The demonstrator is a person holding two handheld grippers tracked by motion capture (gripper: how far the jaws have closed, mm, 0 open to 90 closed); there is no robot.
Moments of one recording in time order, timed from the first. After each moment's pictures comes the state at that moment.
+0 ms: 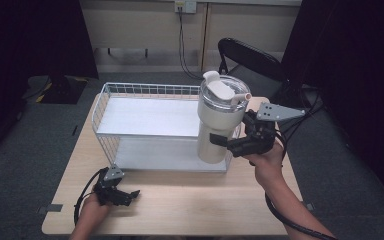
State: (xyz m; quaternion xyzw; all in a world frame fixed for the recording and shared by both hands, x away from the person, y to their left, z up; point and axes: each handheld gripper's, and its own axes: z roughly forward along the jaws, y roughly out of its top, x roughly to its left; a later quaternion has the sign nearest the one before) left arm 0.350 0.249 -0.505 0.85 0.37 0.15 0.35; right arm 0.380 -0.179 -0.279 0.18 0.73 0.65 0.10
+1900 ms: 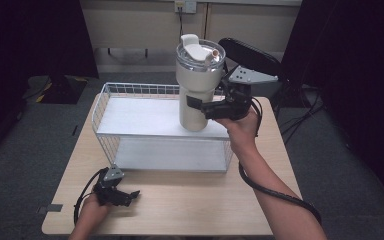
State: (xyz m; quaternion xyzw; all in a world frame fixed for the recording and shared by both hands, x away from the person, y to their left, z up) left arm 0.349 0.249 -0.505 0.85 0.37 0.15 0.35; right arm 0.436 -0.125 -0.241 0.21 0.71 0.65 0.15
